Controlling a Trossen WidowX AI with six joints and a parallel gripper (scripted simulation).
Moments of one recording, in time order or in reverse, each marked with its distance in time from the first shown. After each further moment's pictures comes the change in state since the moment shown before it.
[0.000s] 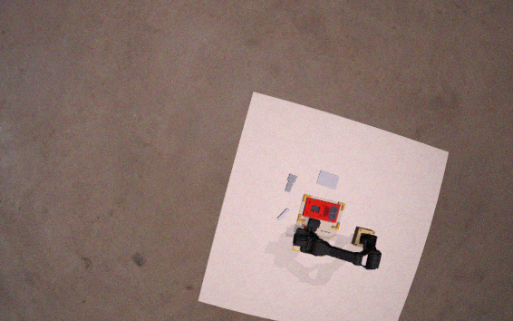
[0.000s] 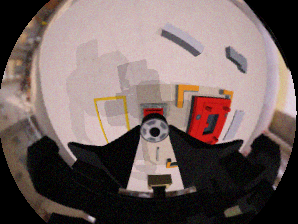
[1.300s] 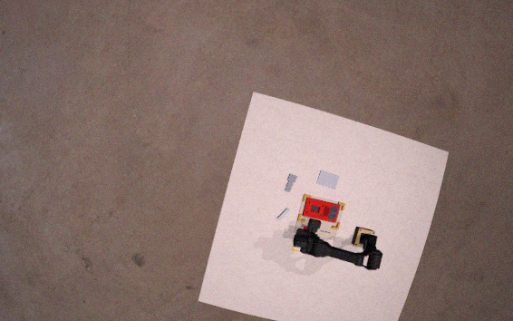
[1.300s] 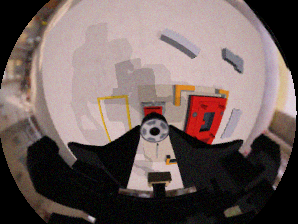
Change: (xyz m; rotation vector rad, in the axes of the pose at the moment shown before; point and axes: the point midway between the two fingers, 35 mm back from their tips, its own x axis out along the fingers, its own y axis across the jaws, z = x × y) arm -0.013 0.000 0.000 -0.001 0.001 0.000
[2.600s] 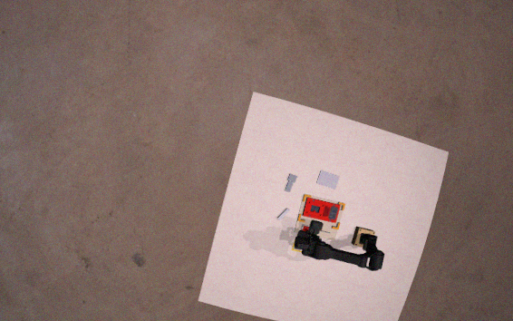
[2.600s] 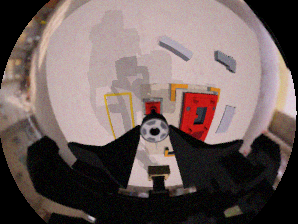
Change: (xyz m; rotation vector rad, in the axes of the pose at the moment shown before) arm -0.030 0.000 -0.003 -0.003 0.012 -0.002
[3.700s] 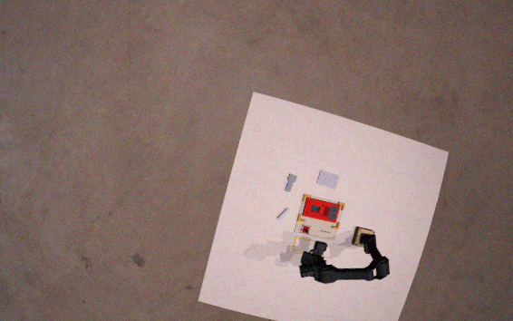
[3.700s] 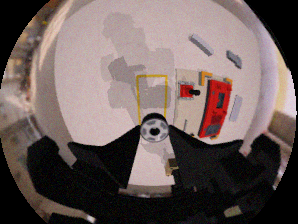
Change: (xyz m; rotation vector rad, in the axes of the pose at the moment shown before) arm -0.016 0.097 -0.048 -0.002 -0.013 0.008
